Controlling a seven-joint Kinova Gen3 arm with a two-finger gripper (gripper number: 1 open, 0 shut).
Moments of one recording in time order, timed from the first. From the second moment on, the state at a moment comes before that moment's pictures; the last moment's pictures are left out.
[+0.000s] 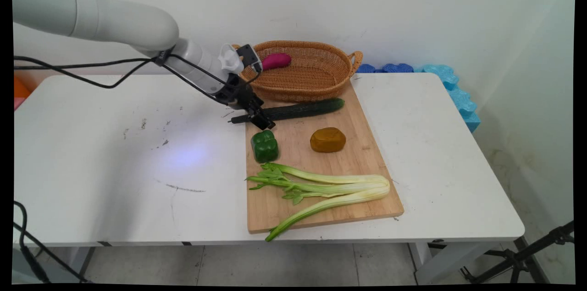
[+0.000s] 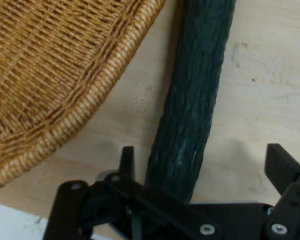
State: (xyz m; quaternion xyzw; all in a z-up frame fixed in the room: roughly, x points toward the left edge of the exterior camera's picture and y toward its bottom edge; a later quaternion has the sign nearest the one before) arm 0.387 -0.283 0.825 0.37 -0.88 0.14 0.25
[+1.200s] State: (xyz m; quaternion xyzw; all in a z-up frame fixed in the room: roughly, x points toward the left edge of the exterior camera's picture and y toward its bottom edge) arm 0.371 -0.279 0.833 0.31 -0.90 0.14 0.27
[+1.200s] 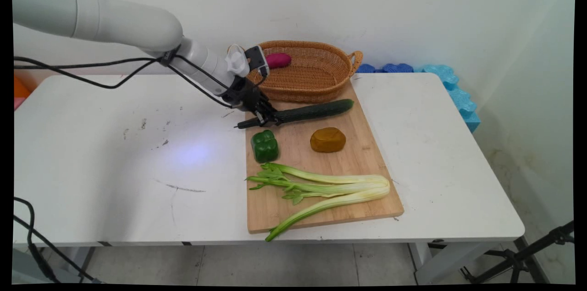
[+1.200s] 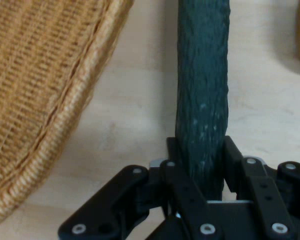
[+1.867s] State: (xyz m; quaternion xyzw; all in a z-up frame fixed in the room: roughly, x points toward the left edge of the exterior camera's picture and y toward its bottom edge) arm 0.371 -0.284 0.885 0.27 -0.91 0.16 0.28
